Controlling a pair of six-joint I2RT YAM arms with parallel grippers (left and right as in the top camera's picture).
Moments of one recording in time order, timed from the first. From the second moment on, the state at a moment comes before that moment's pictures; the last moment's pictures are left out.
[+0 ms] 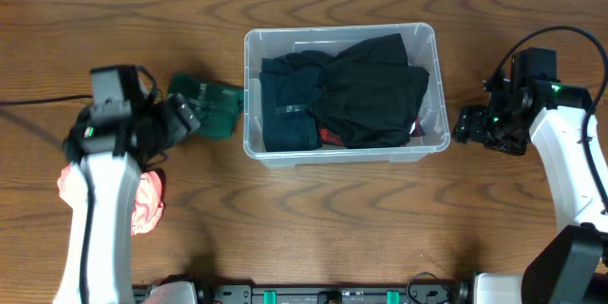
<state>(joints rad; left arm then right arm) 0.15 1.32 1.09 -0.91 0.09 -0.49 -0.15 1.55 1.17 -1.03 -0.12 0.09</state>
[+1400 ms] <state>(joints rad) 0.15 1.69 1.09 -0.55 0.26 -0.80 -0.16 1.49 1.19 -1.08 -0.09 0.09</state>
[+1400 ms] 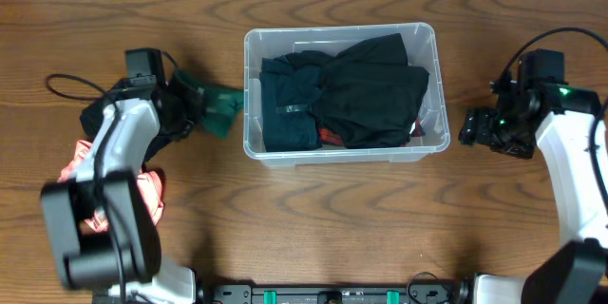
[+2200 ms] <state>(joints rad) -0.70 1.48 1.23 -0.39 0.28 -0.41 -0.16 1.21 1.25 -1.11 0.11 0.15</state>
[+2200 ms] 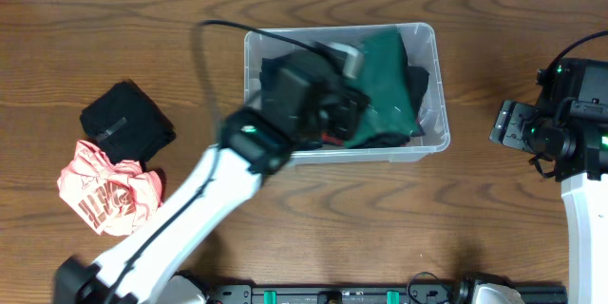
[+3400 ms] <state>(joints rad) -0.57 1.54 1.28 -0.39 0.40 -0.35 -0.16 1.21 1.25 -1.13 0.11 0.15</state>
